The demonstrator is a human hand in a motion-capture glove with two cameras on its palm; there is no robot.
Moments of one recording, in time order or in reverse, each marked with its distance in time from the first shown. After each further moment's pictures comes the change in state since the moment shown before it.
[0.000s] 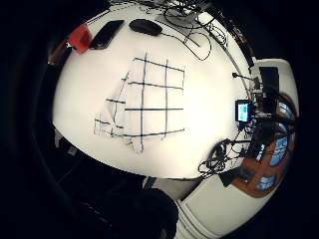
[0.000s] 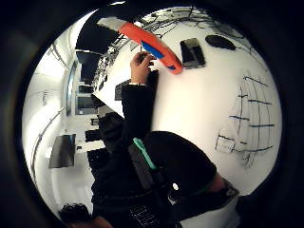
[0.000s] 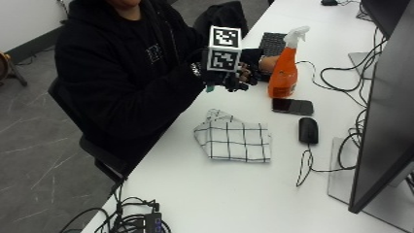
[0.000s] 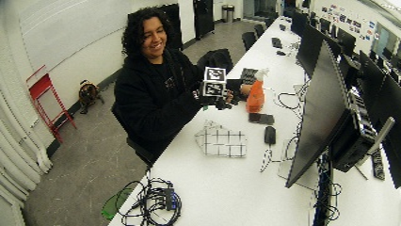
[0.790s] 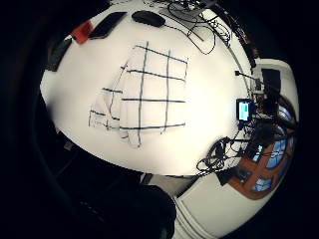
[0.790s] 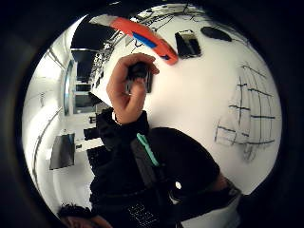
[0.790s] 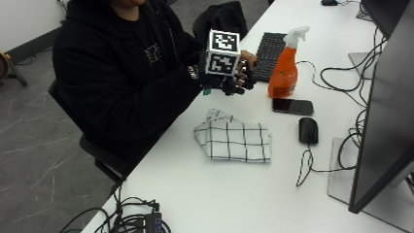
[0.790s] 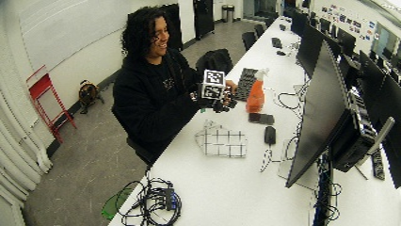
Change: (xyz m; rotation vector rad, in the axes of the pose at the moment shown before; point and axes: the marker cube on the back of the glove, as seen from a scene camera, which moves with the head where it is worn) arm 0.006 0.009 0.011 -0.064 0.015 -0.006
